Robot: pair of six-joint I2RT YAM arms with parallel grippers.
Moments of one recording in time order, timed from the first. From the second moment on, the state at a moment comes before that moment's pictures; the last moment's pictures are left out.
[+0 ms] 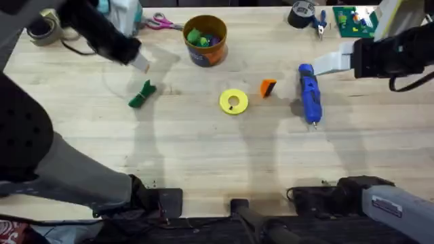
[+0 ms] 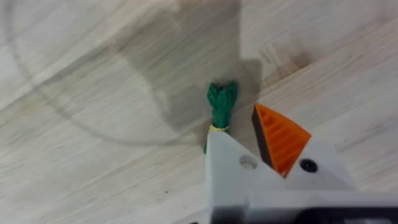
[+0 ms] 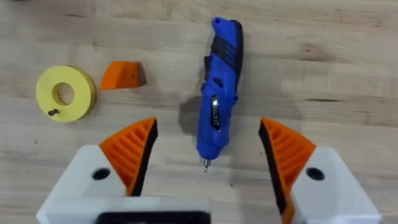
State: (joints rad) left arm 0.16 1.75 1.45 -1.13 0.22 0.62; right arm 0.00 1.18 1.16 -1.09 -0.06 0.00
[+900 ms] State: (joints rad) left arm 0.15 1.26 1.63 -1.30 0.20 0.47; right arm 0.00 1.18 1.16 -1.09 -0.06 0.00
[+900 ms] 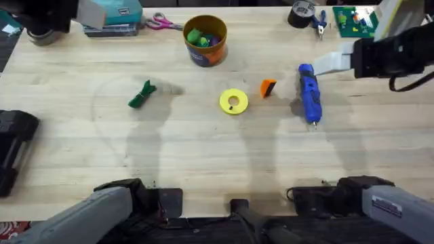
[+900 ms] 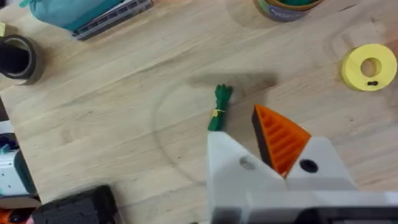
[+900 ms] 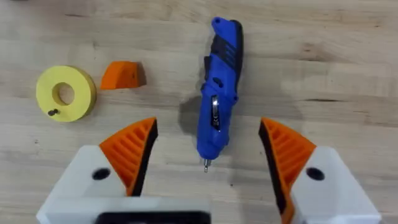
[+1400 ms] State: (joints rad) left arm 0.15 1.26 1.63 -1.30 0.19 0.46; right arm 0.00 1.18 1.16 -1.09 -0.06 0.00
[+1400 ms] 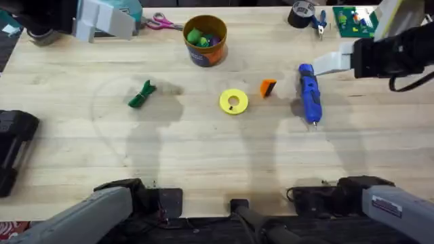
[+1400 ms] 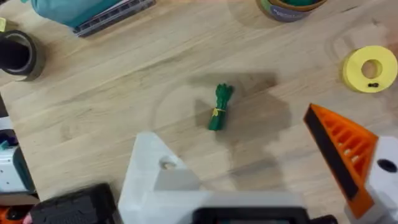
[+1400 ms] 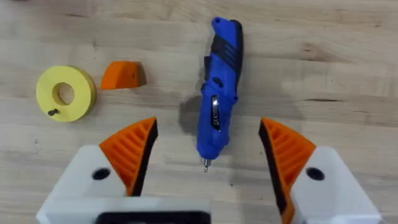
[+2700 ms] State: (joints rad) left arm 0.15 1.26 1.63 -1.03 0.26 0.07; right arm 0.00 1.18 1.16 -1.56 -0.06 0.00
